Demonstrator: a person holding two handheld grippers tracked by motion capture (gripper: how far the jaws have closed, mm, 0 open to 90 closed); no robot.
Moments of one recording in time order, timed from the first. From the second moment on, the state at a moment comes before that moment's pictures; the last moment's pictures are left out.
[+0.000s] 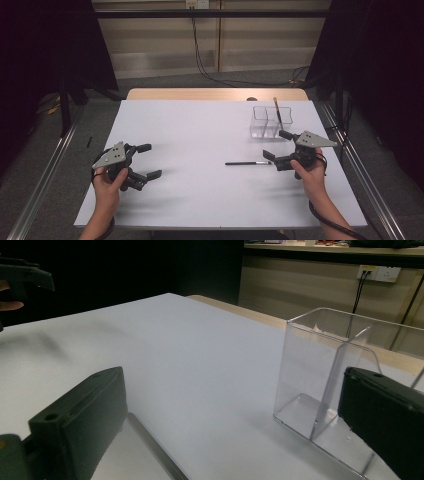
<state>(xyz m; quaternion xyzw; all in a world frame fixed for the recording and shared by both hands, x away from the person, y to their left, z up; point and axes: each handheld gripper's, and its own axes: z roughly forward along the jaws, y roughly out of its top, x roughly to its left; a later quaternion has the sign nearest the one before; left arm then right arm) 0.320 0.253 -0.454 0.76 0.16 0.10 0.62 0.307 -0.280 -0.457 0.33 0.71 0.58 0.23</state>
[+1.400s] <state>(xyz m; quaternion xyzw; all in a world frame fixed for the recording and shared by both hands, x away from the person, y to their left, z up) 0.322 0.251 -0.456 0.77 0.16 0.09 0.61 0.338 -0.256 -0.457 0.34 0.79 0.49 0.16</state>
